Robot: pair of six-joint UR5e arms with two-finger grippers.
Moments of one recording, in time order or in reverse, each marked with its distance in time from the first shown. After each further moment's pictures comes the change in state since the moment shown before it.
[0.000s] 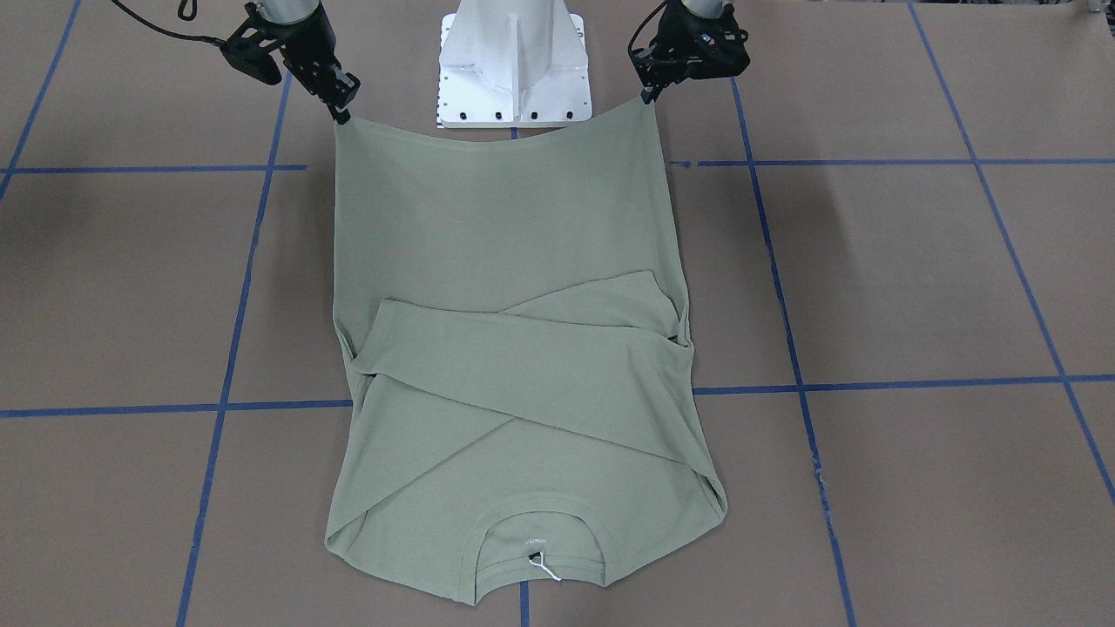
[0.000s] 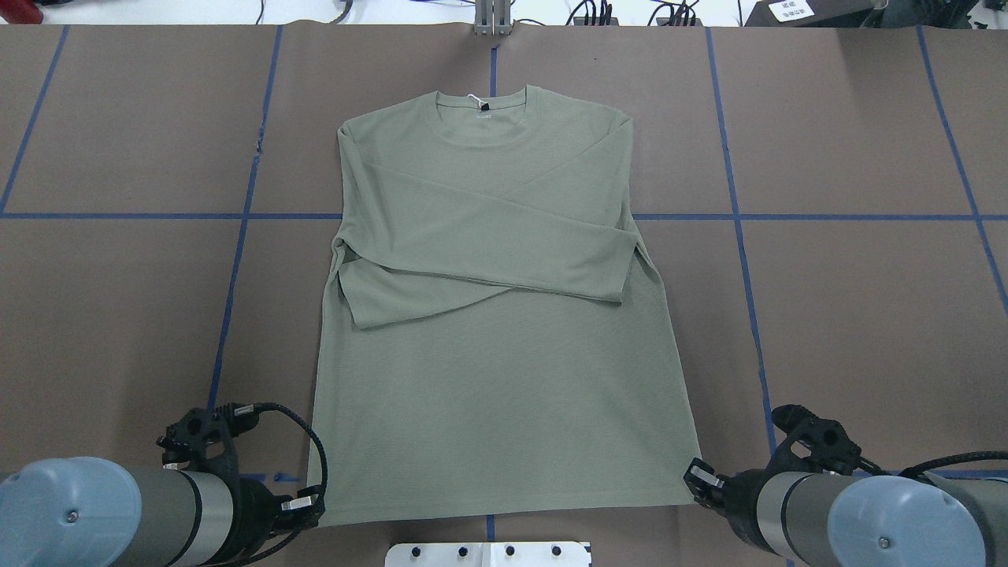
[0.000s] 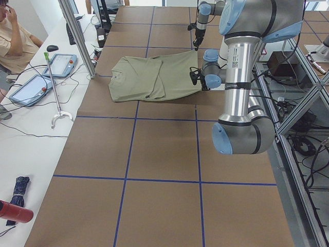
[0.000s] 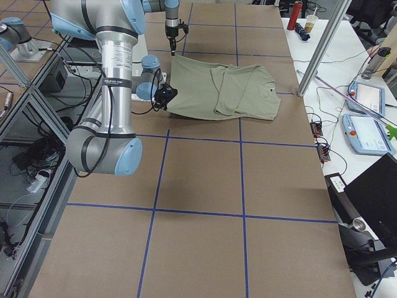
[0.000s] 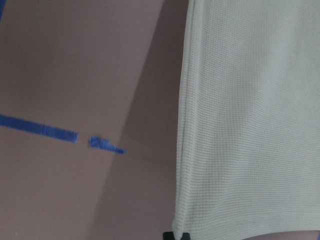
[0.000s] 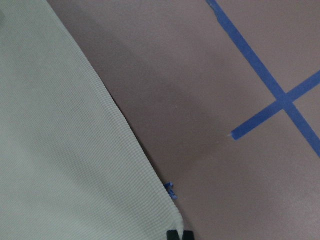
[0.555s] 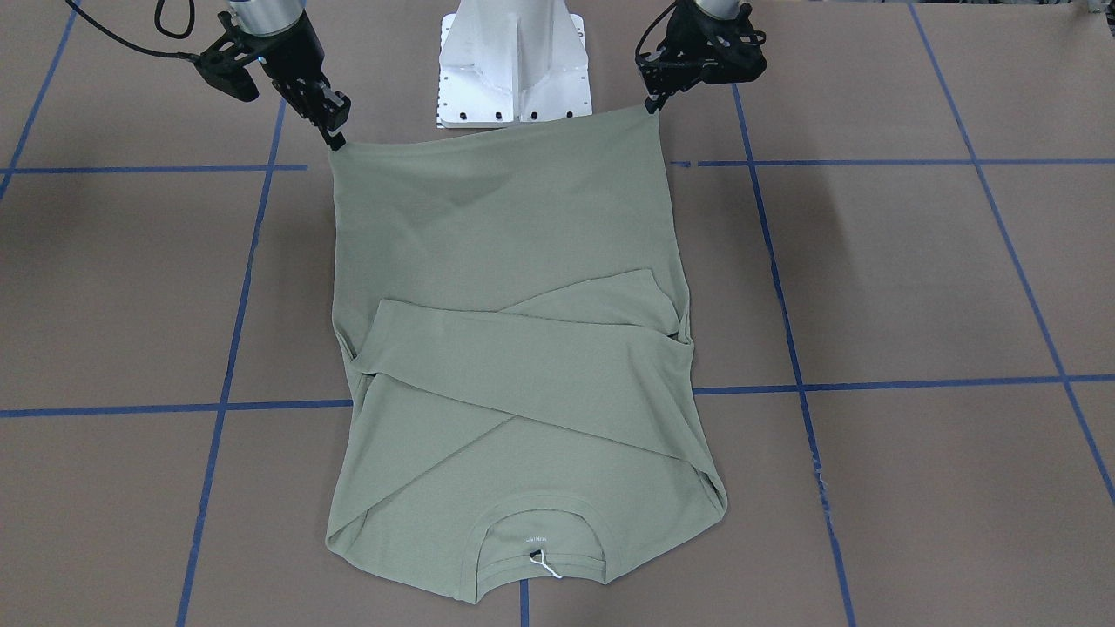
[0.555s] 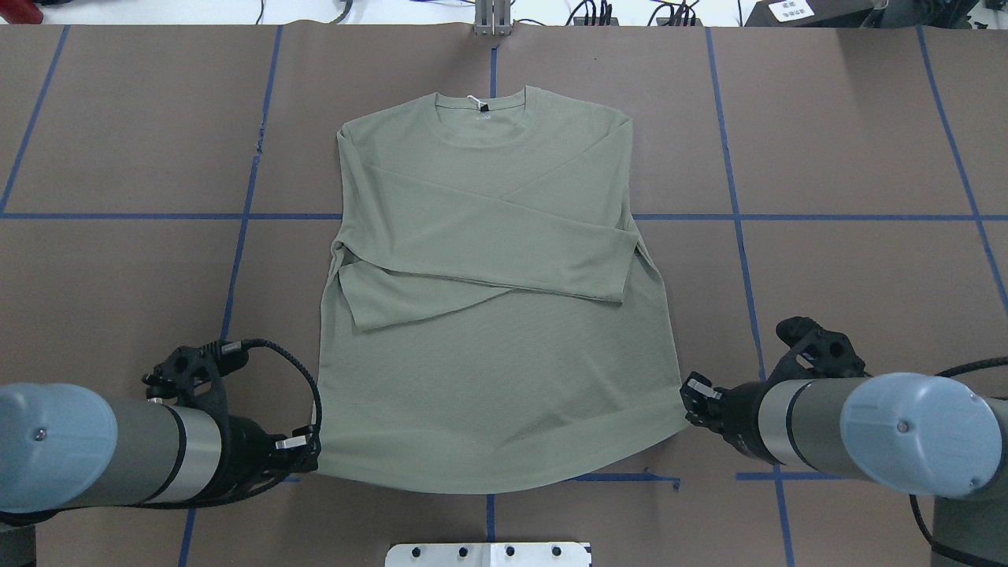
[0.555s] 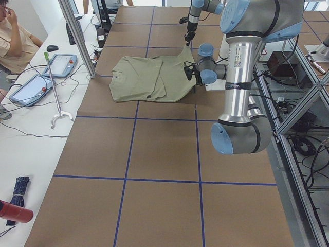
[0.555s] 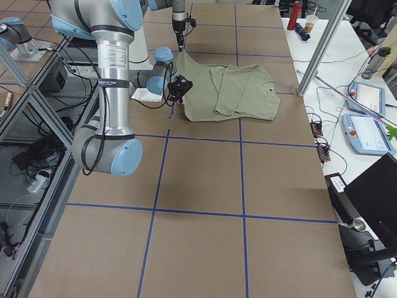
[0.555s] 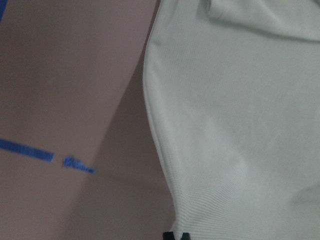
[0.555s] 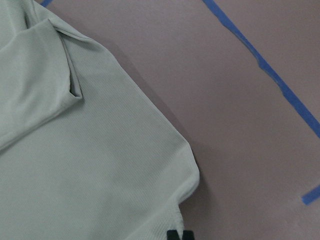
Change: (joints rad) left arm -0.188 -0.067 0.007 0.052 -0.067 0.128; right arm 0.242 0.141 -0.056 -0.046 0.098 -0.154
